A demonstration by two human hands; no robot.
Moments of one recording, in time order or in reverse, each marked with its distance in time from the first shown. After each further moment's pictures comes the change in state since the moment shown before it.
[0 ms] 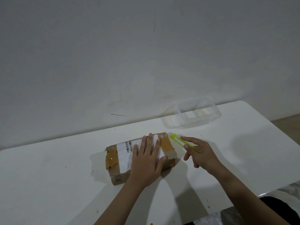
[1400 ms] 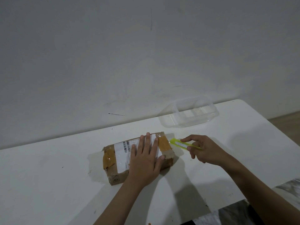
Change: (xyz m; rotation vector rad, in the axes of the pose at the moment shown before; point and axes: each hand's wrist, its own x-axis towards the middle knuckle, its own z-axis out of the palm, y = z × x) left_hand 0.001 0.003 0.002 0.011 0.015 -0.020; right_hand 0.007 -0.014 -0.031 -0.228 -0.214 -0.021
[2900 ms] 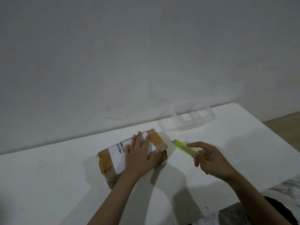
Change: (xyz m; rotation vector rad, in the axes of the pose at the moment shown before) left_hand 0.022 -0.013 -0.024 -0.163 -0.126 -0.153; right_hand -0.039 -0.004 0.008 0.129 0.173 -0.058
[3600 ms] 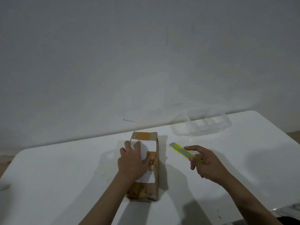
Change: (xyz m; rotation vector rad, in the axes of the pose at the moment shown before) left_hand -0.025 -0.031 -0.039 0.260 0.109 -0.220; right_hand 0.017 -0.006 0.037 0.042 -0.083 -0.008
